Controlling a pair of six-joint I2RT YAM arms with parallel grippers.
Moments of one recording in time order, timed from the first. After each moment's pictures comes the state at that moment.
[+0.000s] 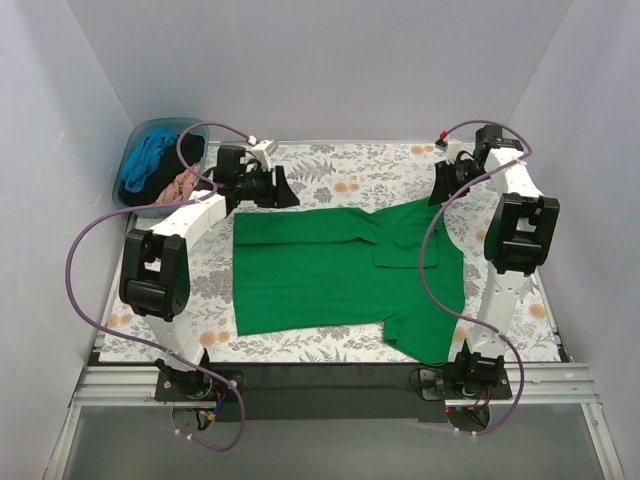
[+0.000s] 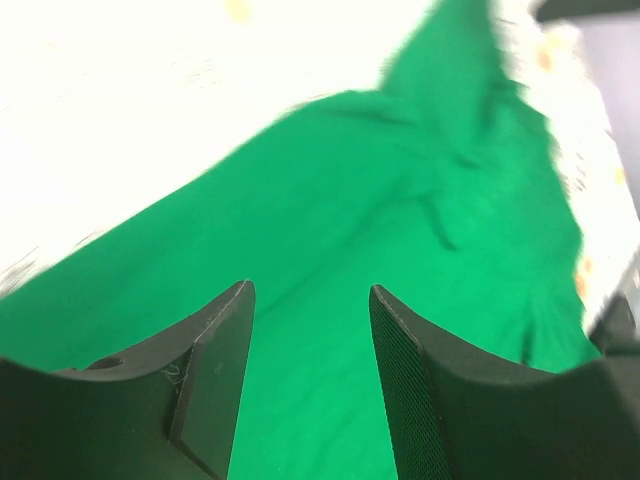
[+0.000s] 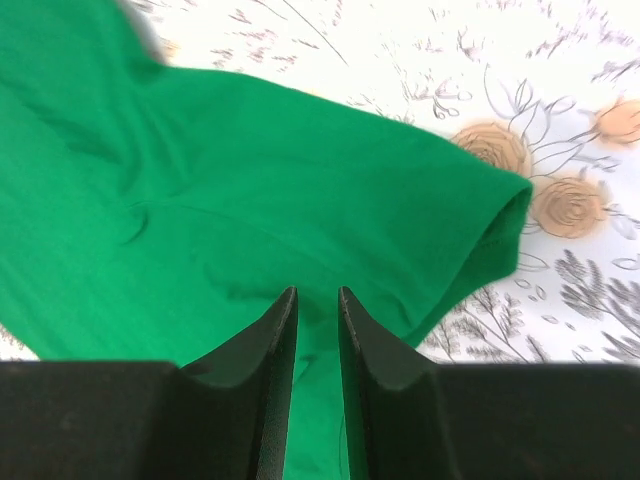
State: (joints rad) left arm -0.28 1.78 1.31 -0.16 0.66 -0.21; right arm -0.11 2.15 1.90 -1.02 -0.70 -0.50
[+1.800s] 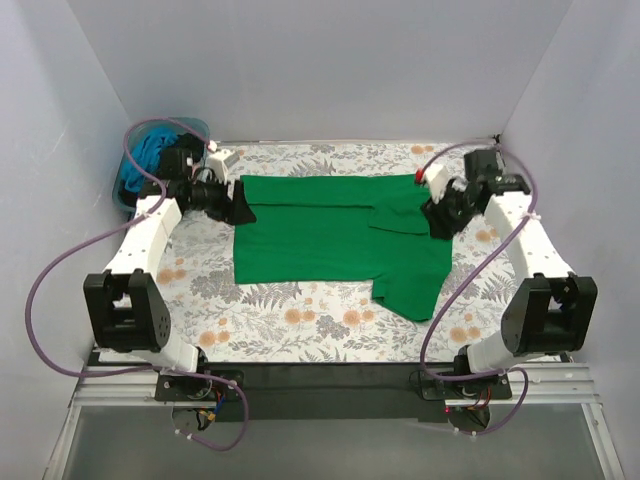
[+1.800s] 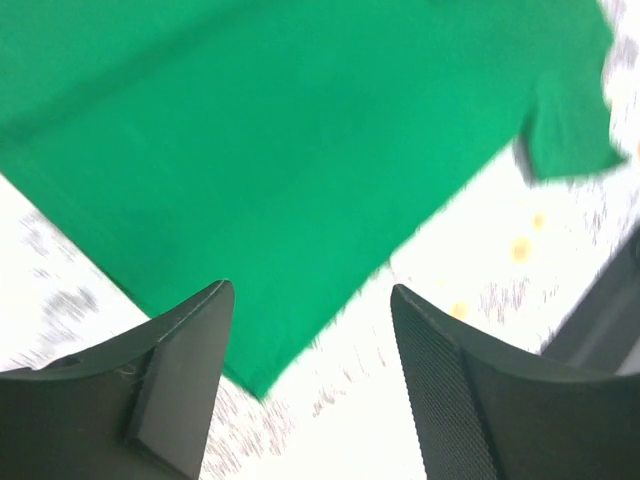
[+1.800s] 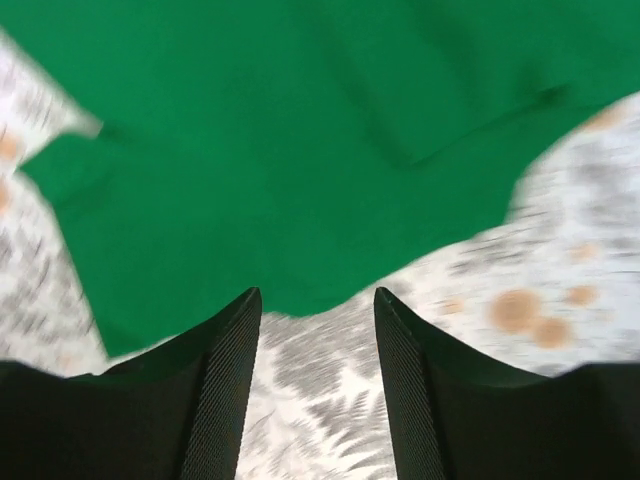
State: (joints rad) left arm 0.00 1.57 1.35 -0.67 0.74 0.22; right arm 0.05 1.51 1.39 -0.94 -0.39 -0.73
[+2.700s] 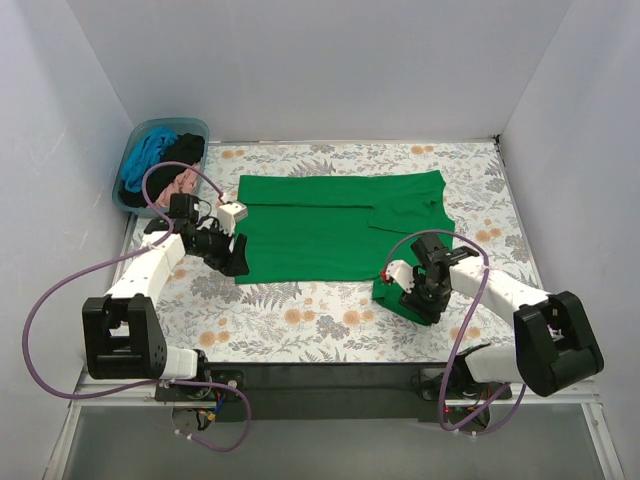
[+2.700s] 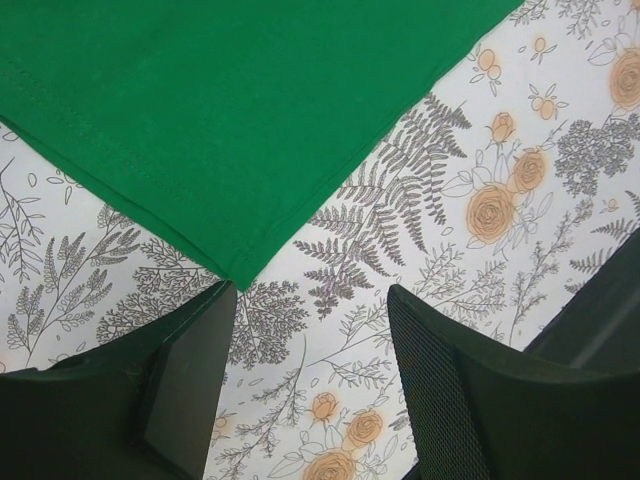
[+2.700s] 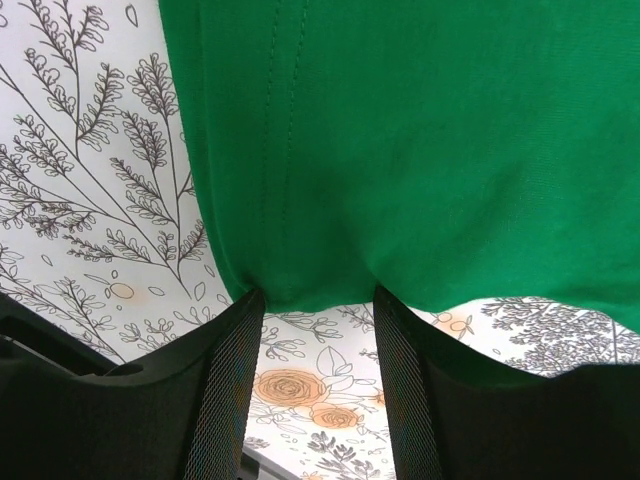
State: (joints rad) left arm 0.00 1.38 0.94 -0.76 0.63 0.50; right arm 0.41 1.30 0.67 -0.82 -0.12 -0.70
